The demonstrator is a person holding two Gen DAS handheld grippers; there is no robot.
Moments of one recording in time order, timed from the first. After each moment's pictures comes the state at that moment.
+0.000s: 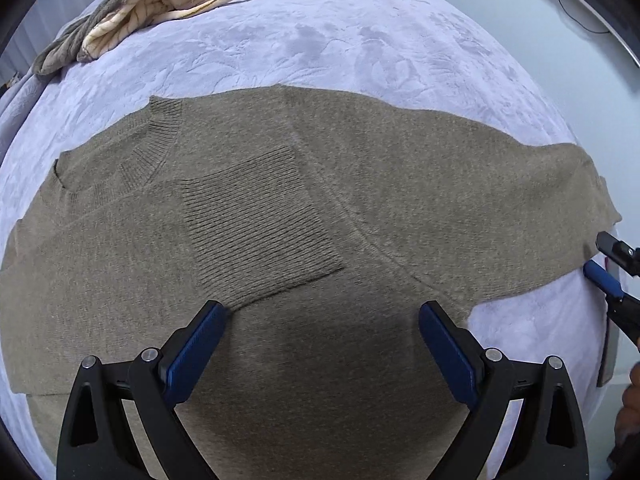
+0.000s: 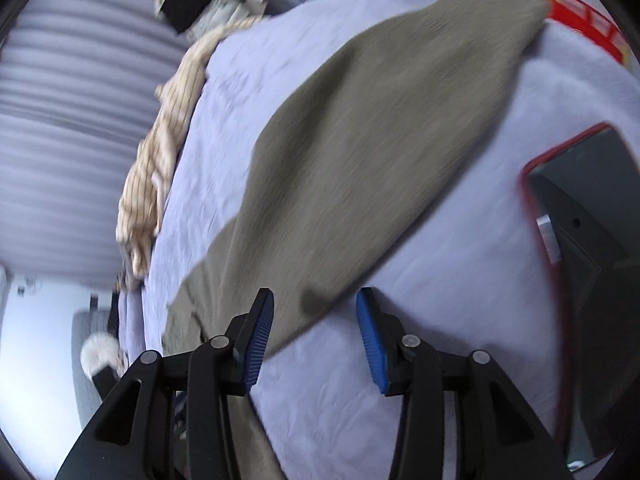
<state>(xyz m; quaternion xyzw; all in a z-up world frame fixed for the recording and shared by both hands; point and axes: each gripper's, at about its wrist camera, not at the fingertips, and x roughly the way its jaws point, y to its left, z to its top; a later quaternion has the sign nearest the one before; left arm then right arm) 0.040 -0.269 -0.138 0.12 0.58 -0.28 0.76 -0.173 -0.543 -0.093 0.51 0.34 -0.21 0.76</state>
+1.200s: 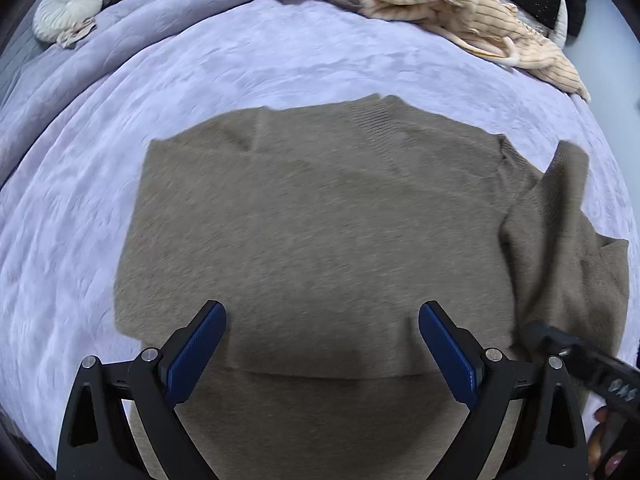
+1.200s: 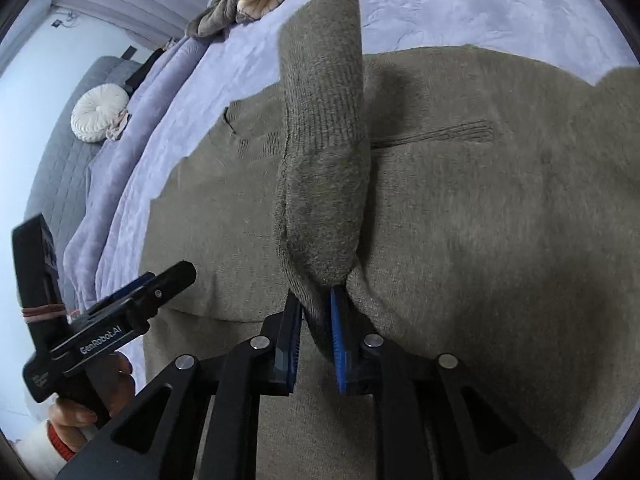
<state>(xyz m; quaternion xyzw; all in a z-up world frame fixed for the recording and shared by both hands) 0.108 -0.045 -0.147 -0.01 0.58 -0.07 0.81 0.036 -0.274 -0.133 0.25 0.56 0.07 0.79</state>
